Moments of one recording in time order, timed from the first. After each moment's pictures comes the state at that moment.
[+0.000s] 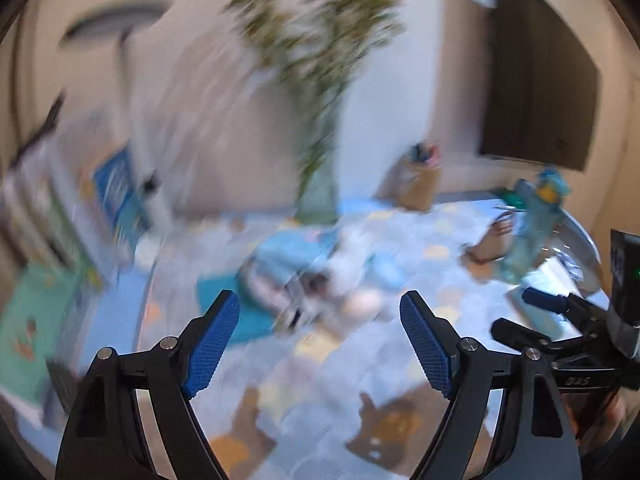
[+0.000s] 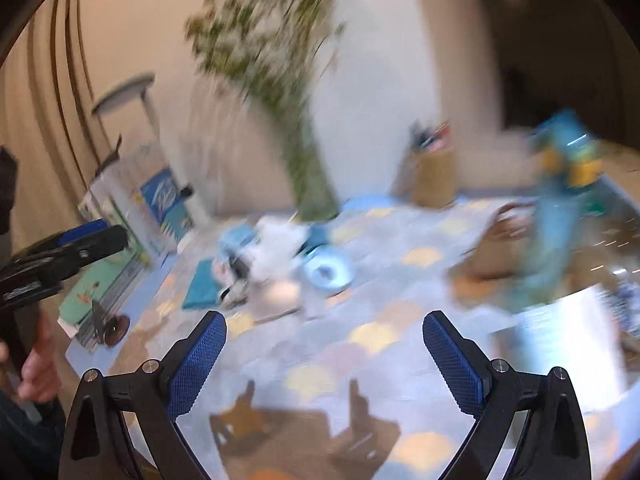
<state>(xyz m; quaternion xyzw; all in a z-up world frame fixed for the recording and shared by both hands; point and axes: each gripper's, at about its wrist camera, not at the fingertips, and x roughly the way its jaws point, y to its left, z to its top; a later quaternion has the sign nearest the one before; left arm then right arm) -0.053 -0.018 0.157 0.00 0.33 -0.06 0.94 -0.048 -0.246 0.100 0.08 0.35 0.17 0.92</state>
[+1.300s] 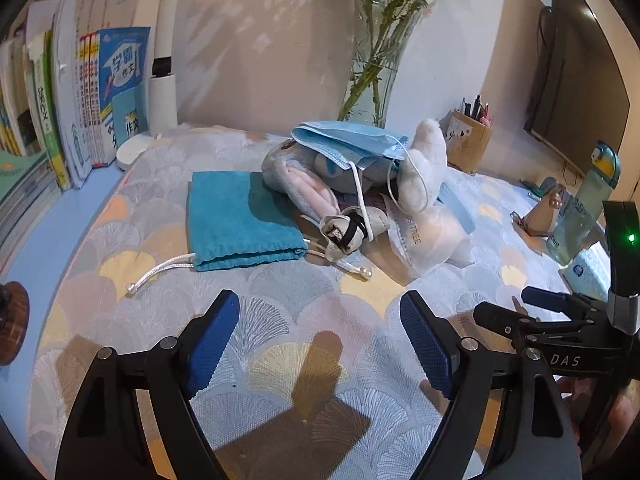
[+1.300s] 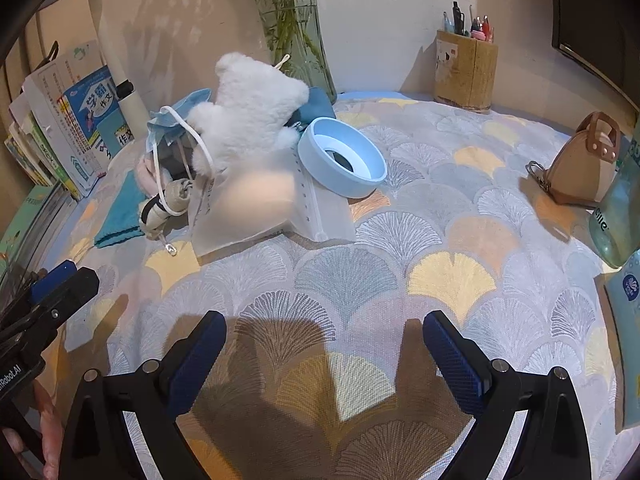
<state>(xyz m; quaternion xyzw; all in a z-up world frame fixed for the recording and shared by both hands) -0.032 0.024 0.028 -0.06 0.35 -0.06 0.93 0.007 -0.188 -0.006 0.02 0.44 0.10 0.89</state>
